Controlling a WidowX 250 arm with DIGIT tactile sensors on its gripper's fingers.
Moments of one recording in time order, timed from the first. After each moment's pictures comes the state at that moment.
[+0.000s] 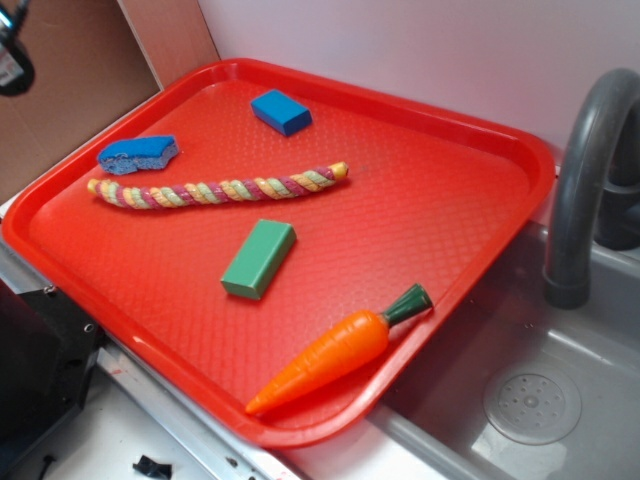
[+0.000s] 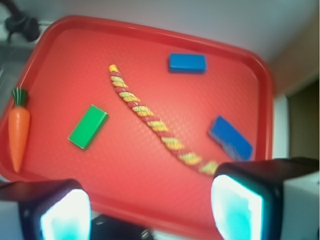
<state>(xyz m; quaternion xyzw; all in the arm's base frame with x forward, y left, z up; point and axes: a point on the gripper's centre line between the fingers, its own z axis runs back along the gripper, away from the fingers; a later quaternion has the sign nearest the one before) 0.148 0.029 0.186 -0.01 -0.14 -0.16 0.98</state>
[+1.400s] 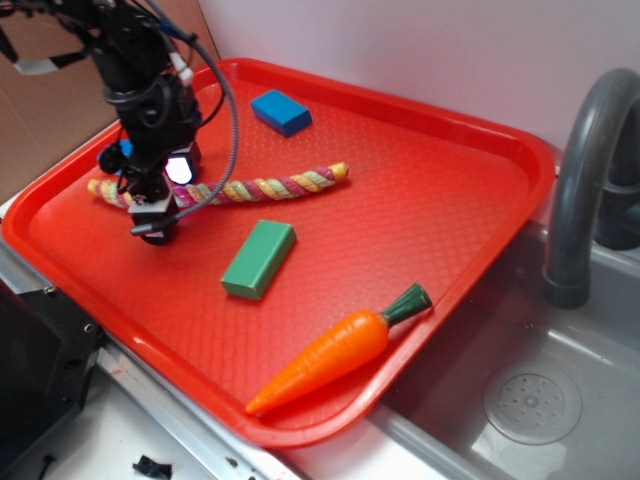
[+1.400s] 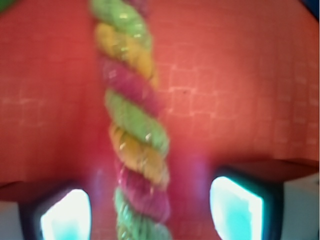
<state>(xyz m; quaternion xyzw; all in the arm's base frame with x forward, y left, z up) 0.203 0.036 0.014 0.01 0.03 -0.43 0.90</state>
